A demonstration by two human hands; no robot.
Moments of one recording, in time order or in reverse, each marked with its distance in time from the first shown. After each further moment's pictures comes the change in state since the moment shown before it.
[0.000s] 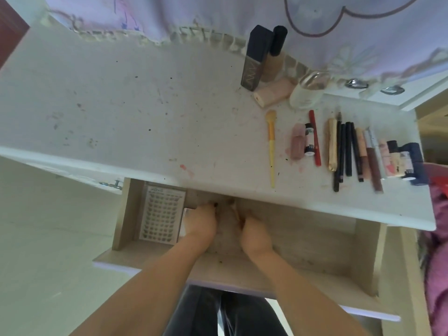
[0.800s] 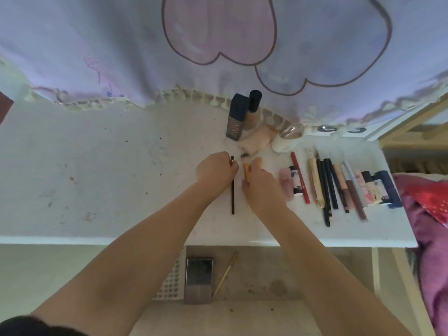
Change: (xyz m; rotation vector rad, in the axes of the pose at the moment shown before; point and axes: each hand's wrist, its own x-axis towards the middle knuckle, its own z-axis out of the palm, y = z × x) left_hand 0.100 0.086 -0.198 -0.147 0.170 0.254; right_hand 0.050 -0.105 -0.184 -0.070 0.288 -0.025
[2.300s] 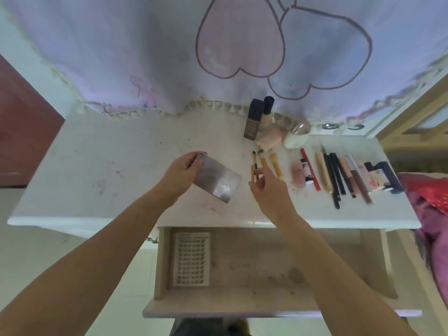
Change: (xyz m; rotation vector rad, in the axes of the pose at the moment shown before) left_hand -0.091 -0.104 -0.083 -0.794 -0.028 0.085; right_hand -0.067 -0.027 0.010 0.517 0.147 -0.031
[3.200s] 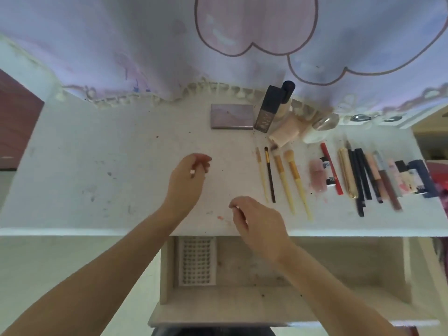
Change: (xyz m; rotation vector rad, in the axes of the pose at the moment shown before) left_hand 0.026 -0.025 0.013 0.092 0.194 -0.031; right_hand -0.014 0.000 0.044 -0.315 -0.117 -0.410
